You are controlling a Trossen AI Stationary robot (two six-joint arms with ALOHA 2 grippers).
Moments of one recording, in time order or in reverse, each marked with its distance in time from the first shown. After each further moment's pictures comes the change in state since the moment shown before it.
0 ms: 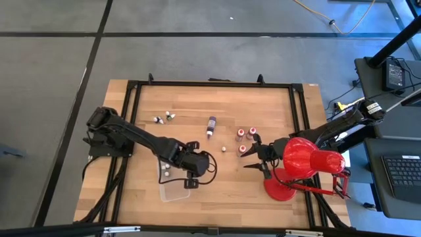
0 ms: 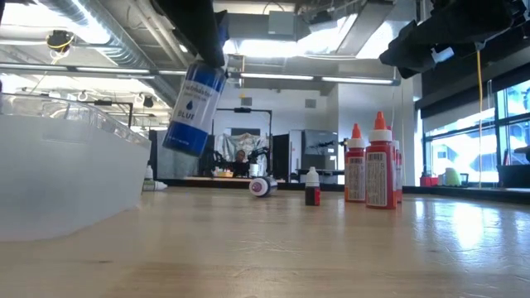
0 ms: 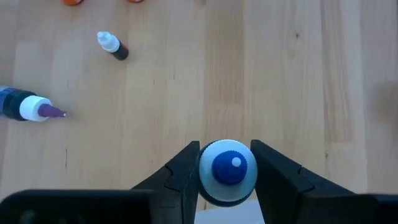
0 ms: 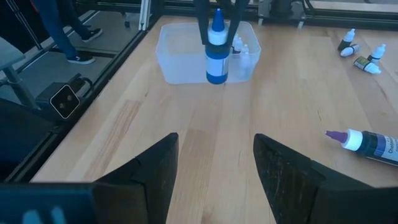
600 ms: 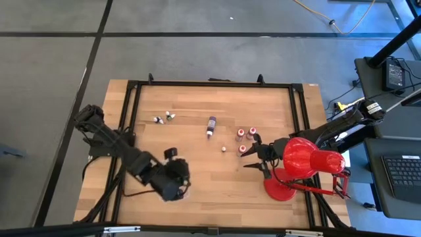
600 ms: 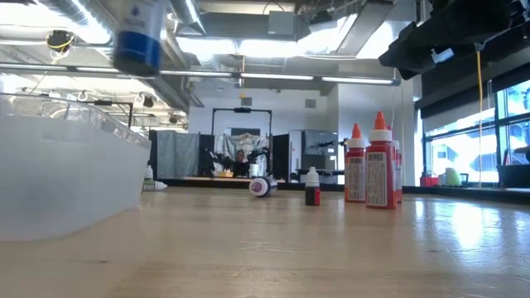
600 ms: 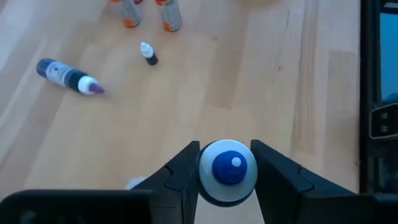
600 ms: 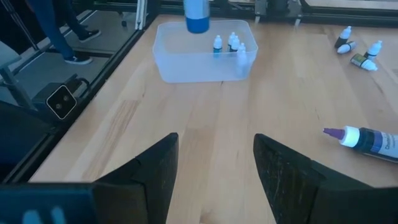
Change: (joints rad) left arm -0.277 -0.151 0.000 -0.124 -0.355 -0.383; right arm 0.000 0.000 0.000 -0.004 0.011 0.016
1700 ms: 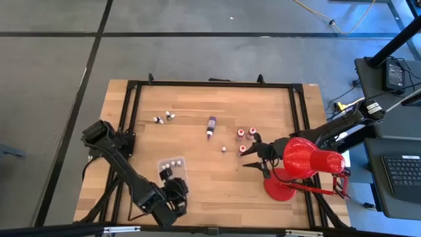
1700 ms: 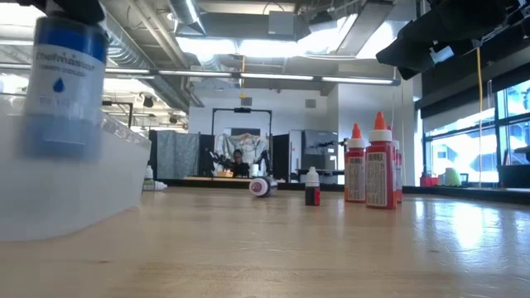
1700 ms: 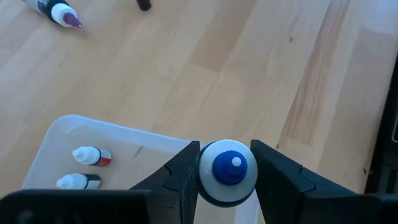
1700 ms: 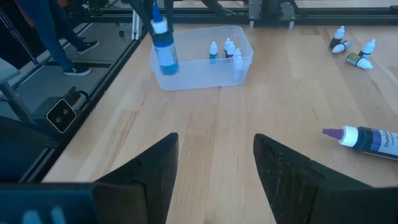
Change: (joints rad) left arm -0.174 0.240 -0.001 0.017 -0.144 -0.431; right arm 0.000 0.000 0.000 0.022 0.016 0.039
